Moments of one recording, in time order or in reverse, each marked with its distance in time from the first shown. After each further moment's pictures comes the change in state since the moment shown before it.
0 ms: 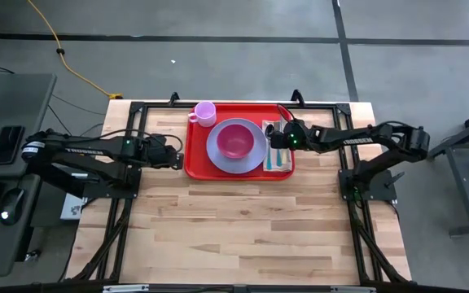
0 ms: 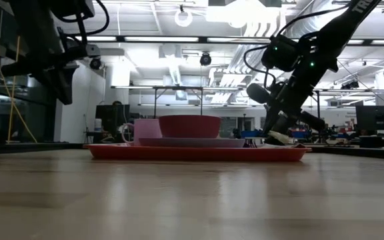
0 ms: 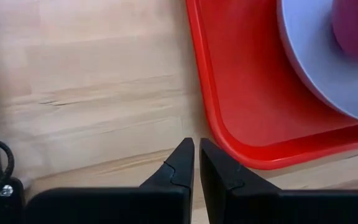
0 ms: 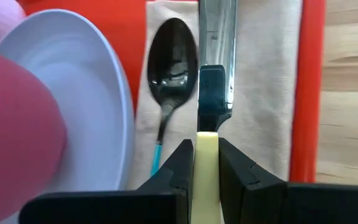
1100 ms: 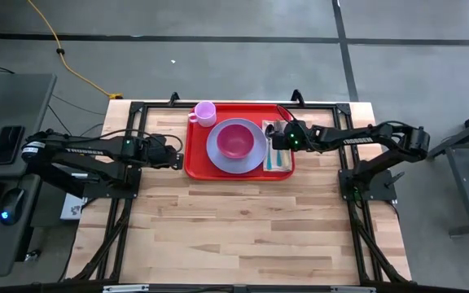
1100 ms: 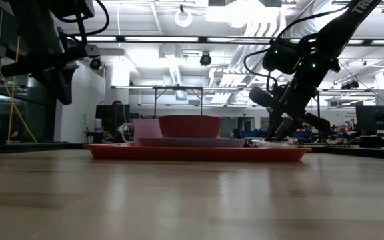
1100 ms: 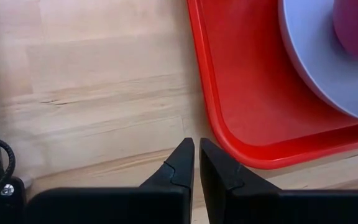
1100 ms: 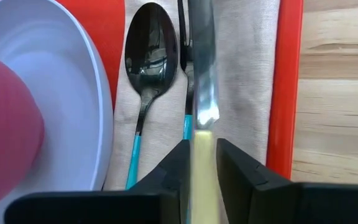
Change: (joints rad) left arm 0.000 0.000 -0.001 -0.003 0.003 0.000; right arm -0.011 0.000 0.000 -0.059 -0.017 -0.001
